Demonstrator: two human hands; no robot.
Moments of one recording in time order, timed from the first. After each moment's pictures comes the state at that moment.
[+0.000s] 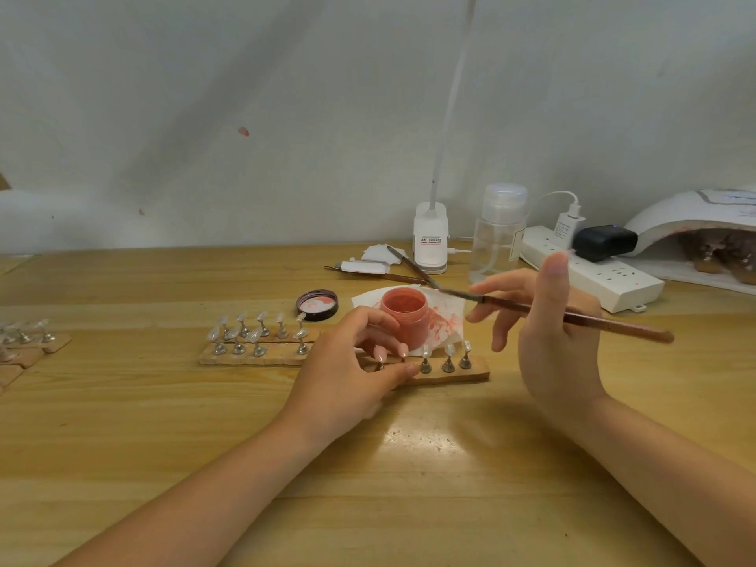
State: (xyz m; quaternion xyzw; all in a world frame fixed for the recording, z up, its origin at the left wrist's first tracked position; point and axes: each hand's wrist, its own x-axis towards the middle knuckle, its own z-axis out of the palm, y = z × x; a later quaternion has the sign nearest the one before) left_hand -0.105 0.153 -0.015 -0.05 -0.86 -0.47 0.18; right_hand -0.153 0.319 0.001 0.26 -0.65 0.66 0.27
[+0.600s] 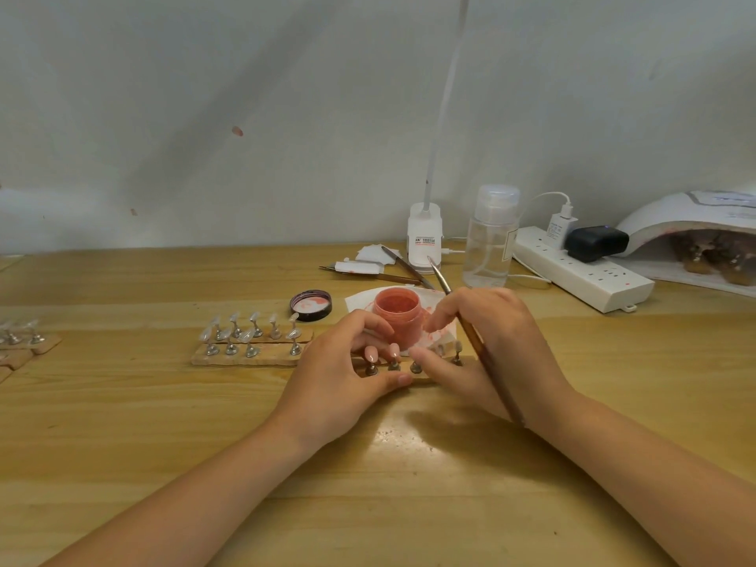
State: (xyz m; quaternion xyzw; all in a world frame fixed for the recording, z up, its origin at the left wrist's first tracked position) left_hand -0.104 0.152 -0.016 -0.06 -0.88 -0.44 0.17; right_hand -0.157 0.320 -0.008 0.38 -0.82 0.29 0.32
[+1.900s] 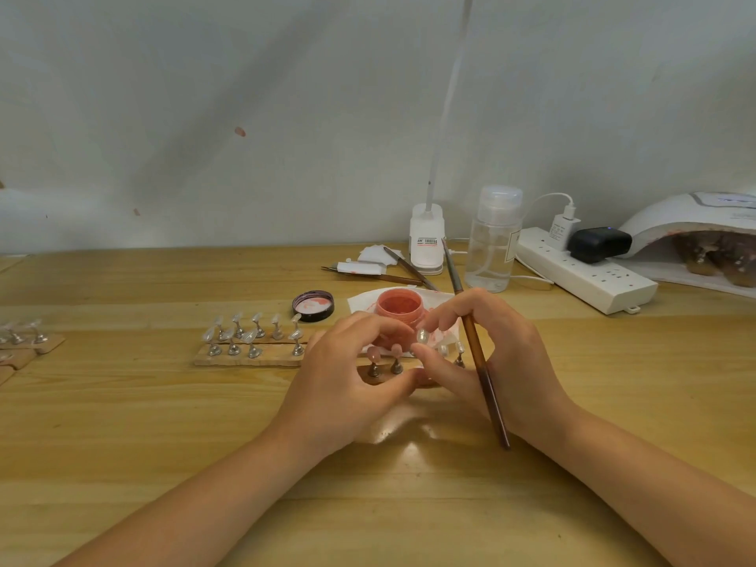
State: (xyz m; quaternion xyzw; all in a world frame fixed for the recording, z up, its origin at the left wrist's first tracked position) left_hand -0.095 0.158 -0.012 -0.12 -0.88 -0.39 0.23; right_hand -0.154 0.315 -0.012 0.42 -0.75 0.42 0.30
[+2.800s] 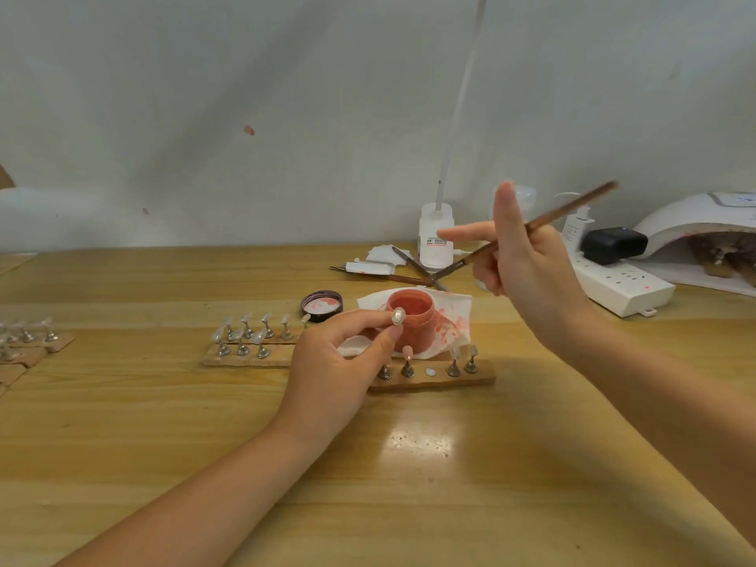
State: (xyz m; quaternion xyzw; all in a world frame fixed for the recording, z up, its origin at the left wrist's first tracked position) left_hand -0.103 0.150 -0.012 -0.05 -0.80 -0.52 0.28; right_hand -0.181 0.305 0.045 0.25 -0.72 0.64 0.12
